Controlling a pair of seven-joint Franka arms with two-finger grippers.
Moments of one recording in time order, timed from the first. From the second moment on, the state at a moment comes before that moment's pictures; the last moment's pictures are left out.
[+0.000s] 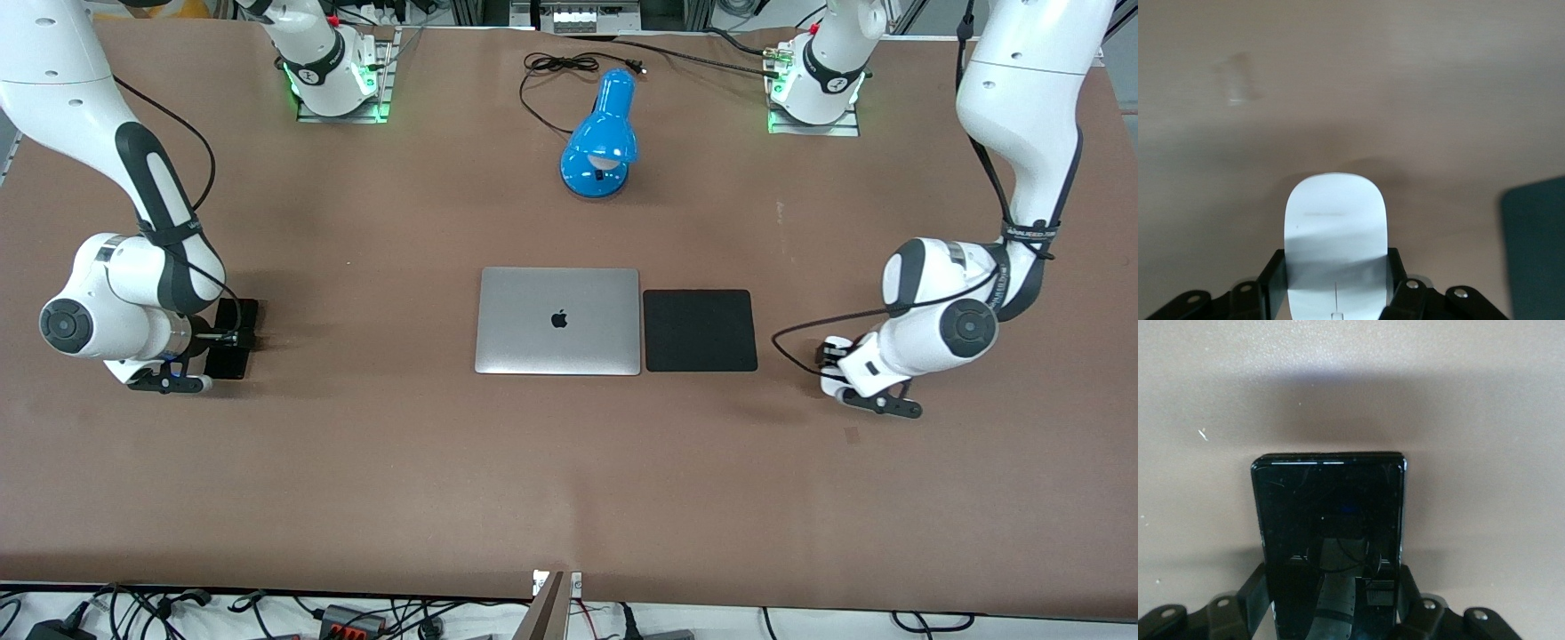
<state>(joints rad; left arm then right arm) 0.10 0.58 -0.20 -1.82 0.09 2.27 0.06 -0.18 0.65 0.00 -1.81 -0.08 2.24 -0.08</state>
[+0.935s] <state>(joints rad) -0.11 0.58 -0.32 -1.83 0.09 2.24 -0.32 0.18 0.54 0.03 -1.73 0.01 2.06 0.13</state>
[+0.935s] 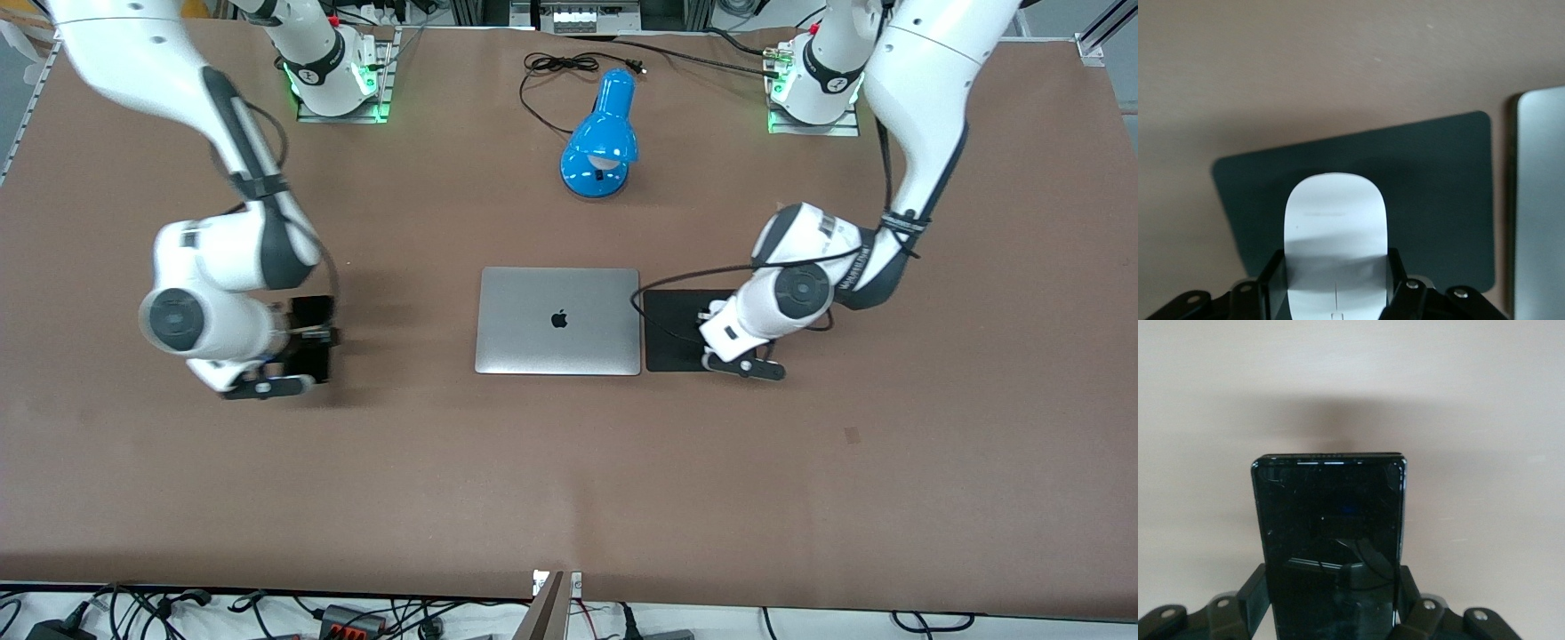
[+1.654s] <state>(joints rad) -0.12 0.62 -0.32 -1.83 0.09 2.25 -0.32 0.36 0.64 0.03 -1.72 0.11 2.20 0.32</state>
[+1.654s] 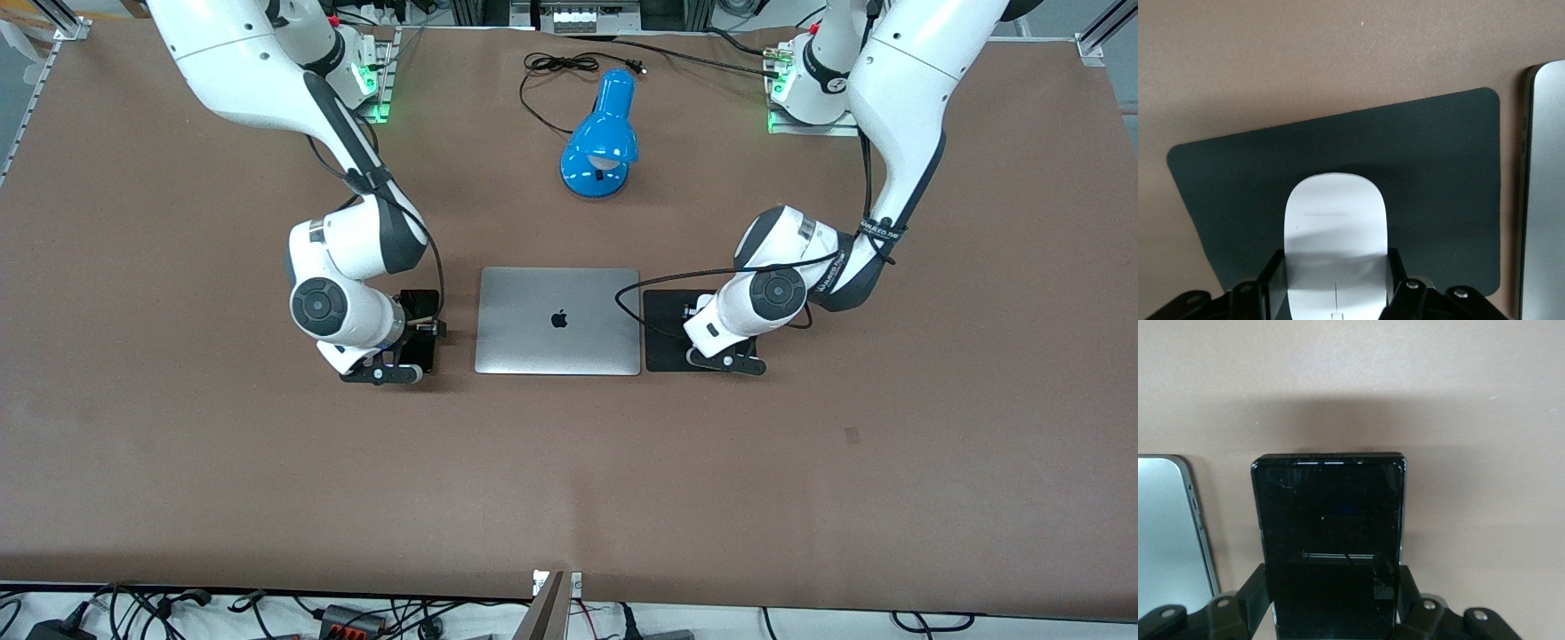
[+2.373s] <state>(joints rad) -0.12 0.63 -0.32 -1.82 0.09 2.25 -0.32 0.39 0.70 0.02 -1.72 0.11 2.23 0.33</state>
